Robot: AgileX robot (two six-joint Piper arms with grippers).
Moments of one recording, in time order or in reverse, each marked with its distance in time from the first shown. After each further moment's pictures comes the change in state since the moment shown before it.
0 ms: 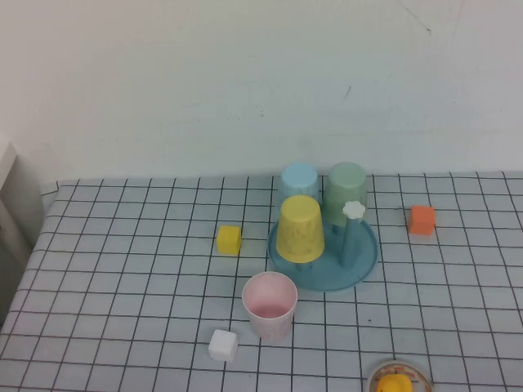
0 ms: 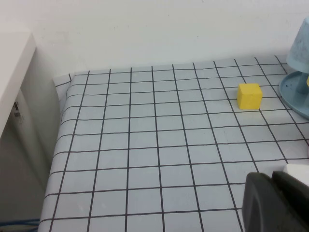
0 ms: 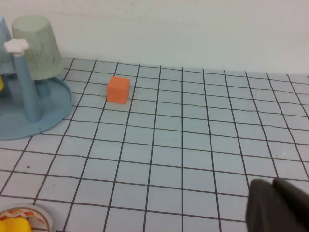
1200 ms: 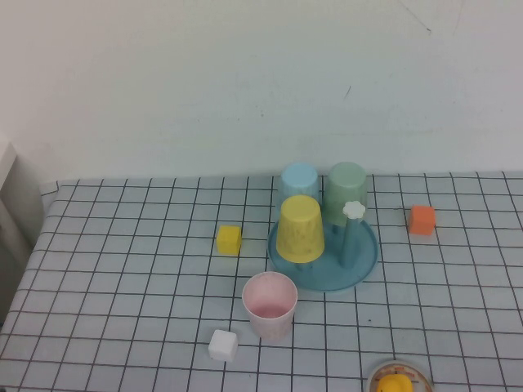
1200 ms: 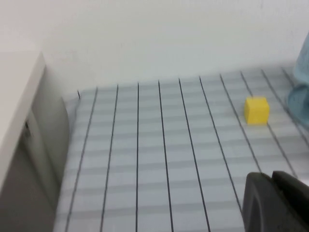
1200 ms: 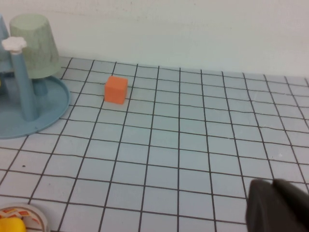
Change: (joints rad) right arm 0.000 0.000 0.000 -0.015 -0.003 0.000; left arm 0.000 0.000 0.002 0.025 -0.047 -0.003
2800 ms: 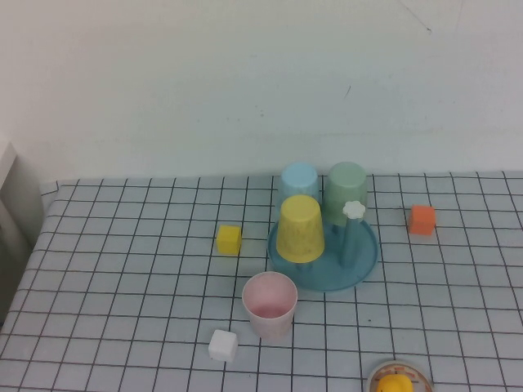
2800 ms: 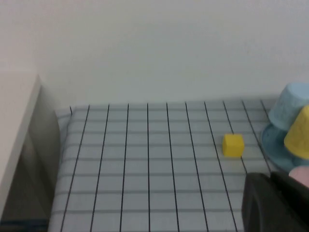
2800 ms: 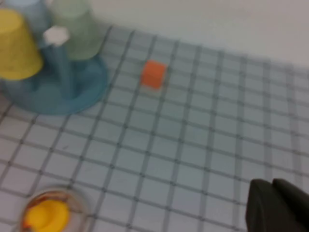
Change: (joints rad) right arm 0.000 0.645 -0.488 0.237 0.098 -0.319; left arm 0.000 0.389 -0.544 -0.007 0.209 -0.079
